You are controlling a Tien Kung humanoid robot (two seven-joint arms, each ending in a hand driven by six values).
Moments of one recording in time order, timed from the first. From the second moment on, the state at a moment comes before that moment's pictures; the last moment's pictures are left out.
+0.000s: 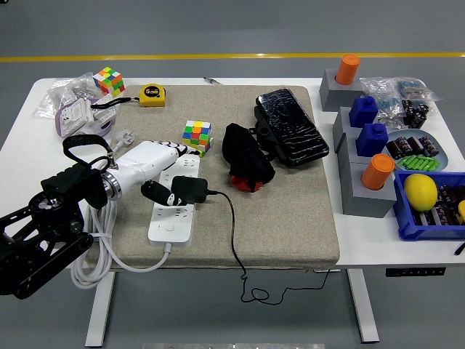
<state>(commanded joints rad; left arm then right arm) -0.53 0.41 -0.73 -1.31 2.00 -0.04 0.06 0.09 -0.17 1.67 0.18 -1.40 0.14 -0.17</state>
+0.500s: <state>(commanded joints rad) -0.56 0.37 -0.69 -1.23 1.92 -0.01 0.07 0.09 -0.17 1.66 0.18 -1.39 0.14 -0.17</state>
